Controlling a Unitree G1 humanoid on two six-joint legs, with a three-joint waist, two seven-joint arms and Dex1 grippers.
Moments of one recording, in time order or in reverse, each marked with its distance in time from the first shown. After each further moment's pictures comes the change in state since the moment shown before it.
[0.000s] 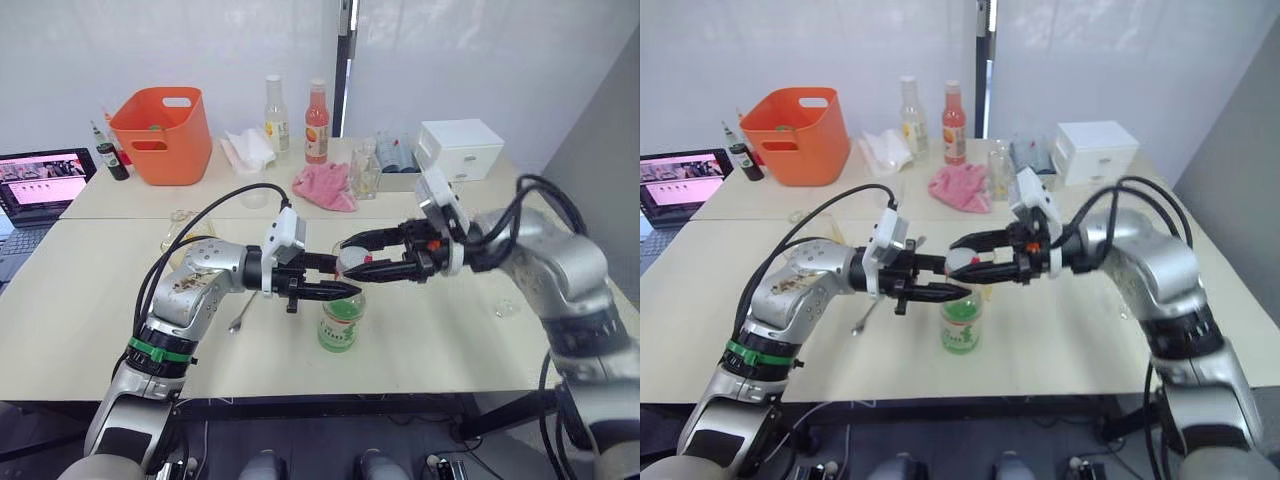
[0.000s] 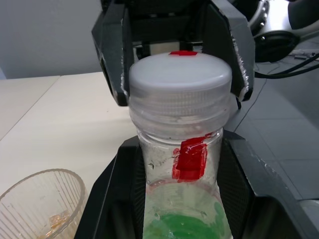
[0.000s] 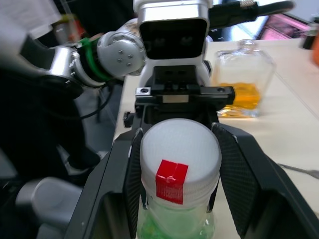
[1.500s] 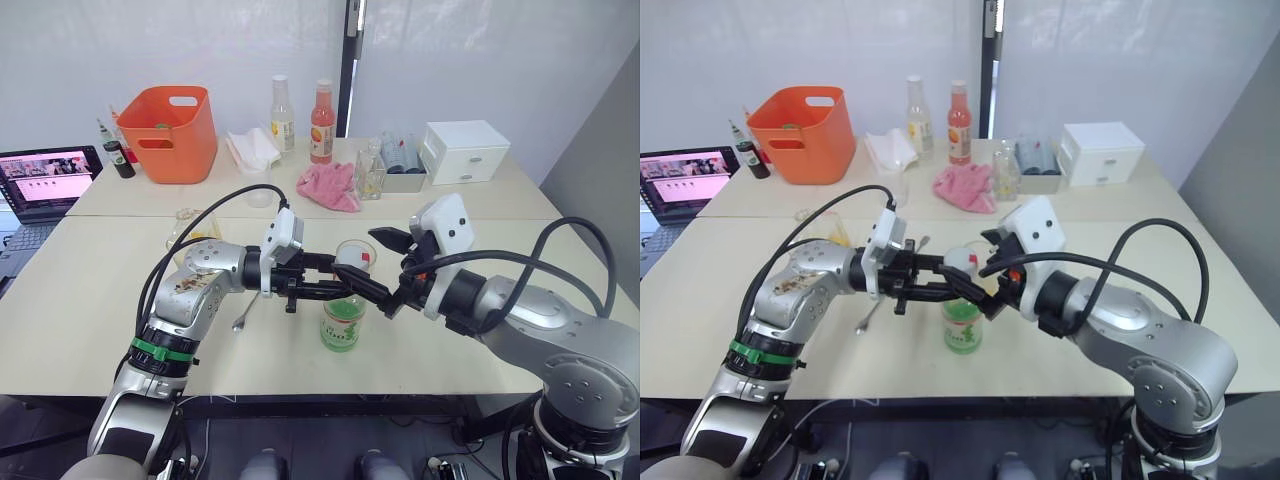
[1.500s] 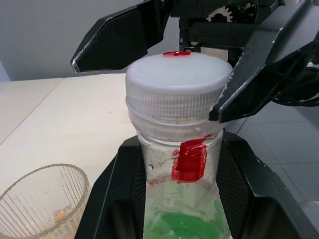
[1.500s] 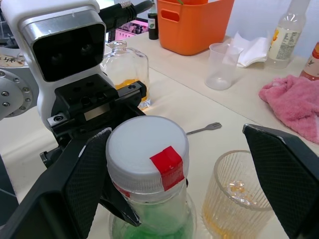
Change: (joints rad) left arm 0.003 -0.017 0.004 0.028 0.008 -0.034 -0.023; right arm 0.422 0.211 -0.389 -0.947 0.305 0.688 -1.323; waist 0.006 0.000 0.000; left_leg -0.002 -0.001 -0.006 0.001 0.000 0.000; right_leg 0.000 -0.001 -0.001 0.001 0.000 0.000
